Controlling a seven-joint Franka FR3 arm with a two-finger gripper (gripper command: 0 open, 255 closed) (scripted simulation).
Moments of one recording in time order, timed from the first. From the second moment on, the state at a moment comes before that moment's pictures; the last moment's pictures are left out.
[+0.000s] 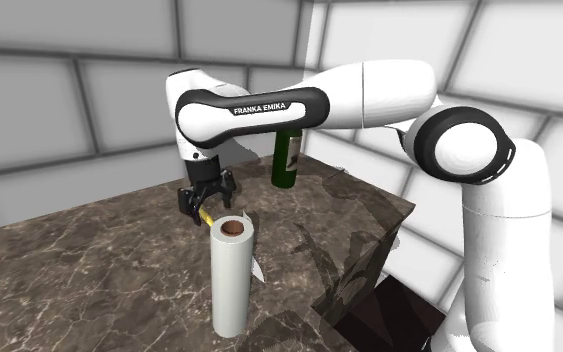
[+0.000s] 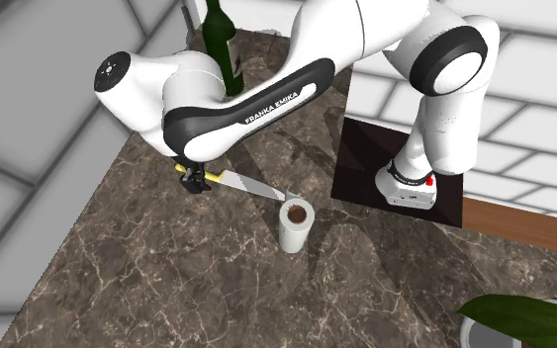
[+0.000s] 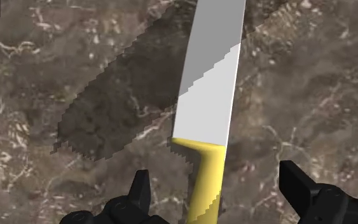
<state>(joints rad) 0.22 0.41 0.37 -1.45 -0.14 1.64 0.39</state>
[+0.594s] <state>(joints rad) 0.22 0.42 0.36 -1.49 -0.15 1.70 0.40</state>
